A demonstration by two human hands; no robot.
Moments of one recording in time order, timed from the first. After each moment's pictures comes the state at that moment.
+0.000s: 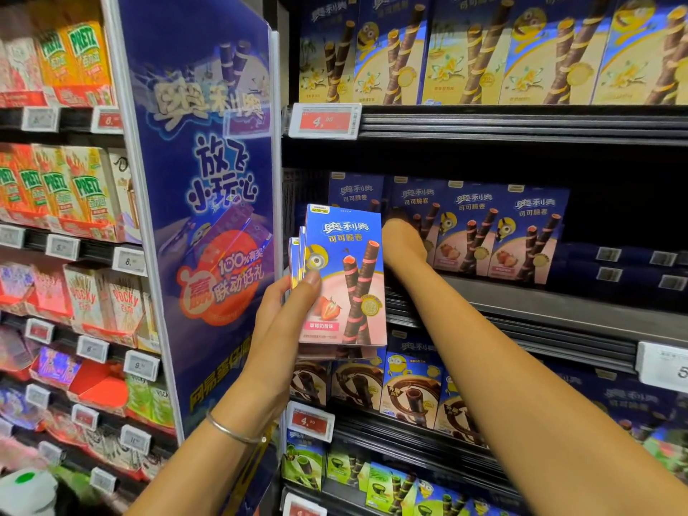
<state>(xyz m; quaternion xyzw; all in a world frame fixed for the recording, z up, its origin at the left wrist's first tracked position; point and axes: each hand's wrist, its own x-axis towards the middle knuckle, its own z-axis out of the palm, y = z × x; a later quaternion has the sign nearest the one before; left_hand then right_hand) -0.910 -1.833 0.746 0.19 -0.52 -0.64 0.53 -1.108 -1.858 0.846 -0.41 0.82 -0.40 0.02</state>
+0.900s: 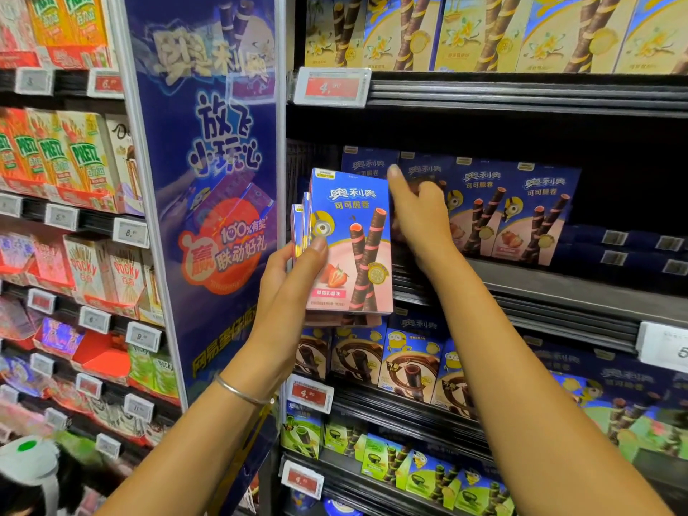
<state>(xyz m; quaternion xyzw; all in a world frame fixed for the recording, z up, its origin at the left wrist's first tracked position) -0.916 -1.834 0.748 0.17 -0.54 -0.61 0.56 -1.100 -1.824 0.839 -0.41 0.65 -0.64 0.04</state>
